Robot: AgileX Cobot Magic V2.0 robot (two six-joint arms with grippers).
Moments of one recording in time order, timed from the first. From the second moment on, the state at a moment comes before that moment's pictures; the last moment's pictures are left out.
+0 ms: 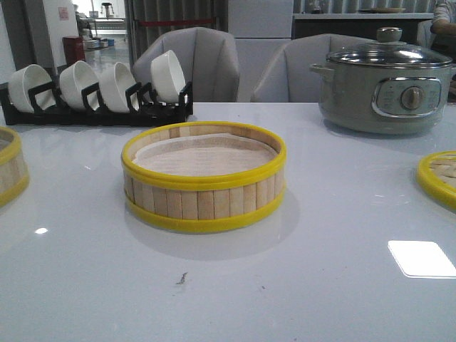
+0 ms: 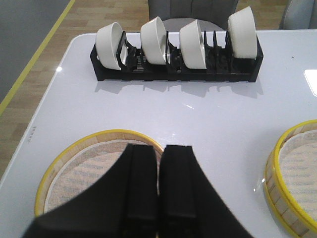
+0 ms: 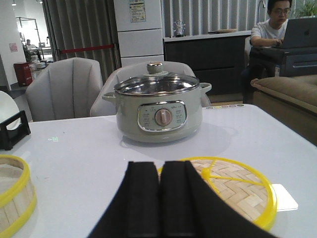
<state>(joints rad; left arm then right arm) -0.07 1.05 -1.05 0.08 0.54 -0.07 -0.11 -0.01 0.01 0.04 -0.03 0.10</state>
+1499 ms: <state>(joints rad) -0.07 1.06 -1.05 0.10 0.56 -0.07 -0.11 0.89 -0.69 0.04 0.24 0.11</state>
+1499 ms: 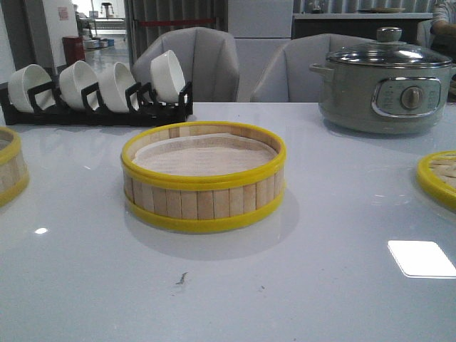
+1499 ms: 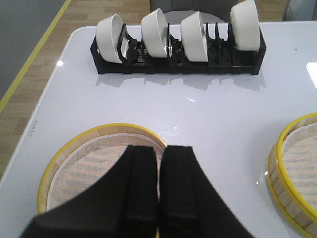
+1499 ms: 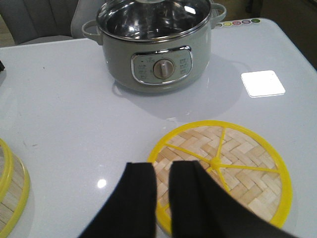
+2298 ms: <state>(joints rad) -0.07 1.63 -1.13 0.12 0.48 -0.07 -0.11 0.89 -0.69 0.04 0.30 0.11</state>
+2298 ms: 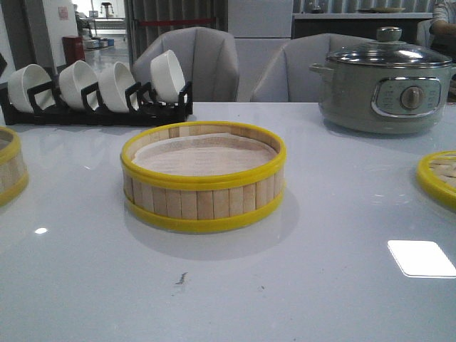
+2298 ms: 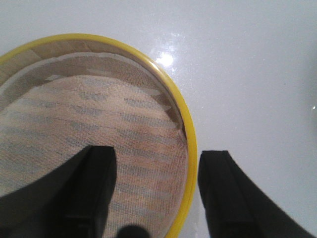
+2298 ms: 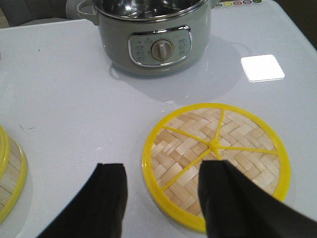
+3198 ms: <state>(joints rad) -0.11 1.88 -1.22 0.06 0.44 -0.07 -0.11 0.89 -0.69 0.04 0.32 0.11</state>
